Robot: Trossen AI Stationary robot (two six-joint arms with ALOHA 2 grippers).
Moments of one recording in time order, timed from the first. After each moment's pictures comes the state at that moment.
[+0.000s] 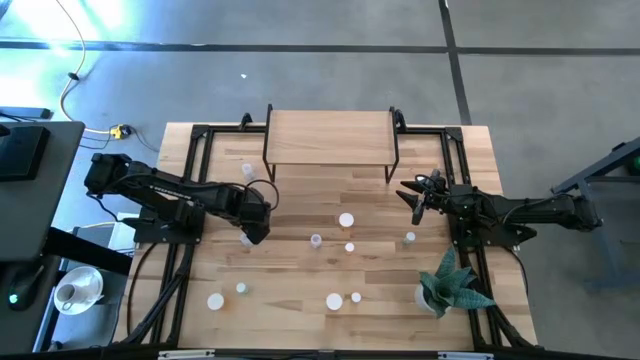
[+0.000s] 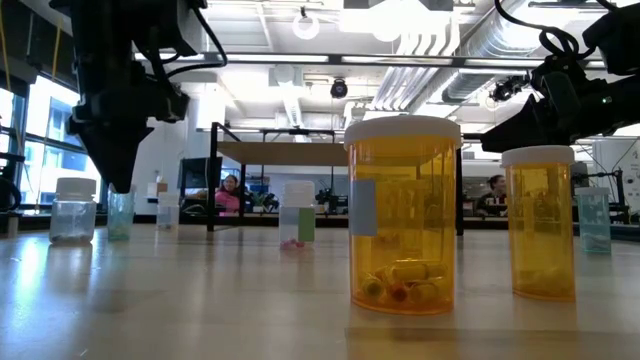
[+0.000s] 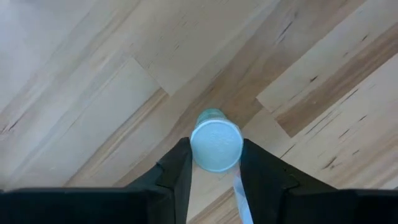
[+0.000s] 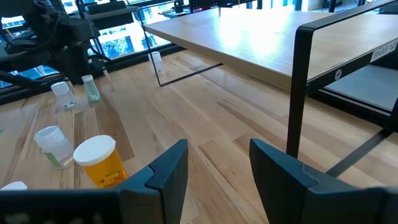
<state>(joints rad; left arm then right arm) 0.02 1.33 0.77 -0.92 -0.17 -0.90 -0.09 0.29 0.01 0.07 0.36 0.23</state>
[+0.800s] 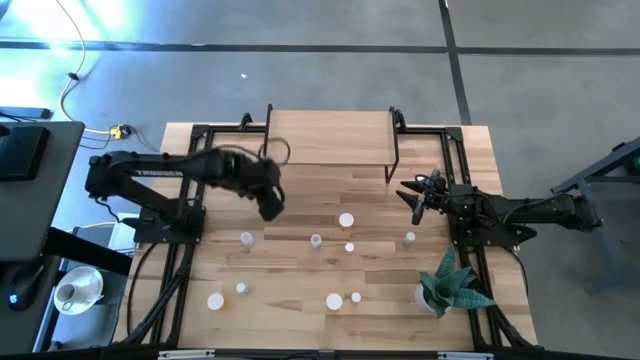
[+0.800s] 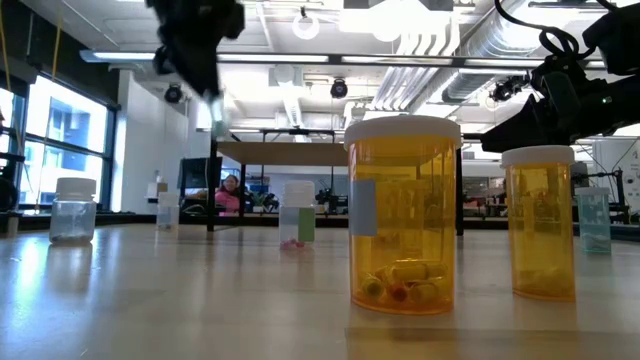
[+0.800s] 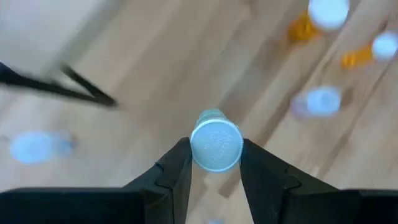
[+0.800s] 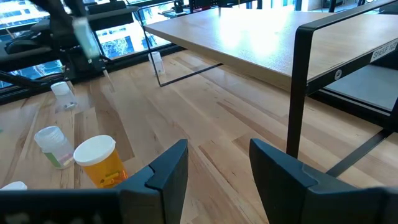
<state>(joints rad) 0.21 1.33 1.22 -1.03 -0.17 -0.51 -0.09 0.29 0.01 0.07 0.36 0.23</state>
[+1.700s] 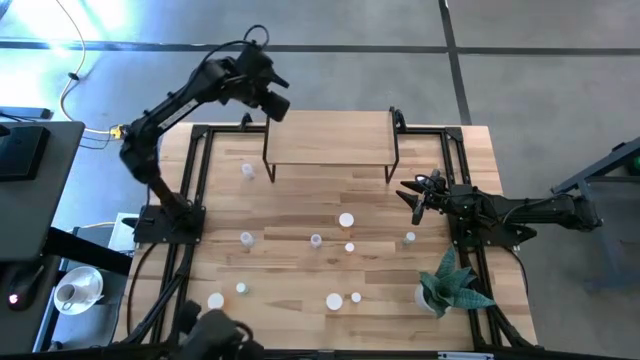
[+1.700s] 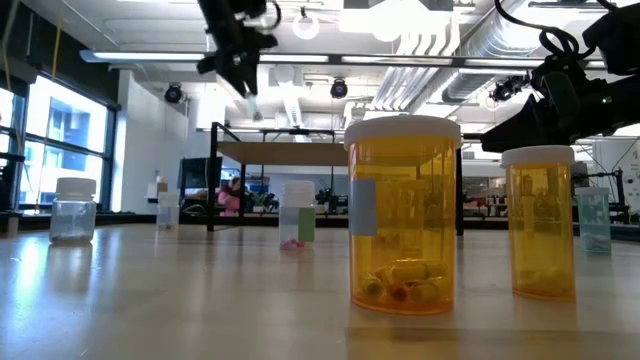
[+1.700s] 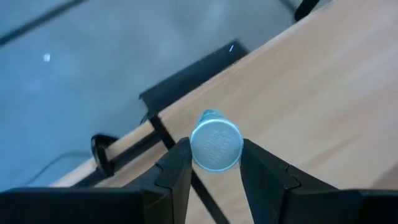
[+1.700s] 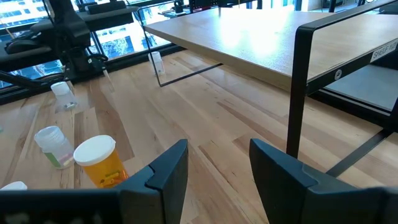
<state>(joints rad) 0.86 1.67 1.81 -1.14 -0.12 -0.18 -0.09 0.29 0.01 0.07 0.36 0.23</state>
